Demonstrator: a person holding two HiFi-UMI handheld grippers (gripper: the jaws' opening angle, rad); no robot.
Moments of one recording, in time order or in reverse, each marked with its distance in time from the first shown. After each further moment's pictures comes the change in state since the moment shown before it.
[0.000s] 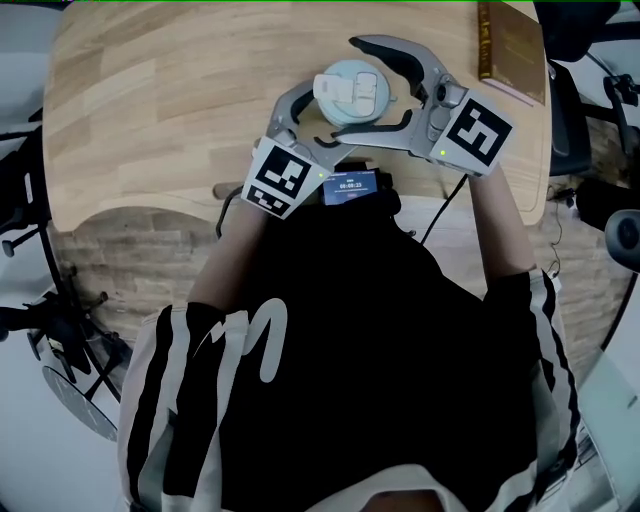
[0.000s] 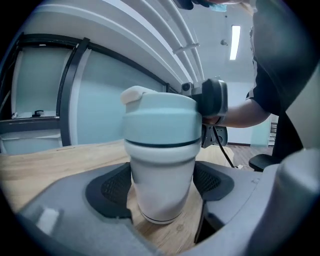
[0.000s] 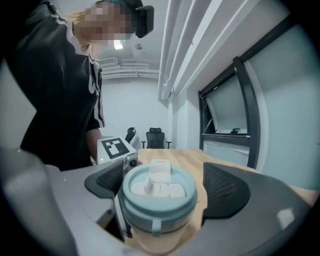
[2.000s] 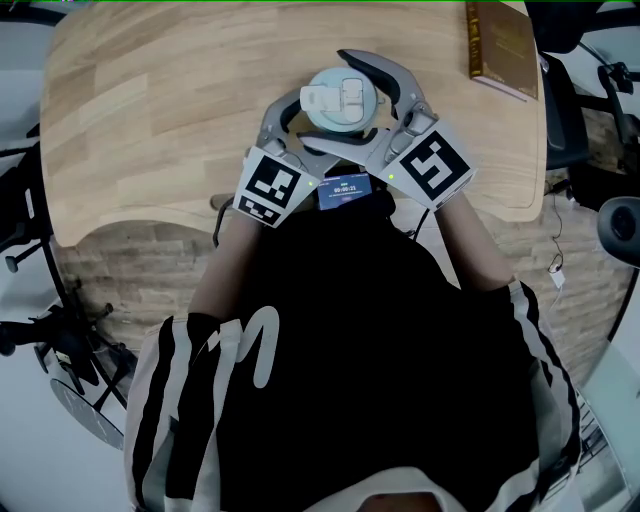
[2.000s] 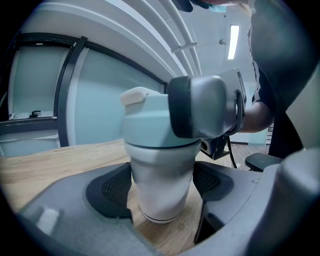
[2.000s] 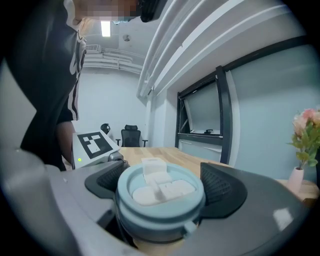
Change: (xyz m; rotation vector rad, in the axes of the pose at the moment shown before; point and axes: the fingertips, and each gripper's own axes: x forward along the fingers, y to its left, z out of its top) left arm -0.001 -0.001 0.001 0.013 0.011 -0.023; right arm 0.013 -0.010 -0.006 -0.004 0.018 -0.316
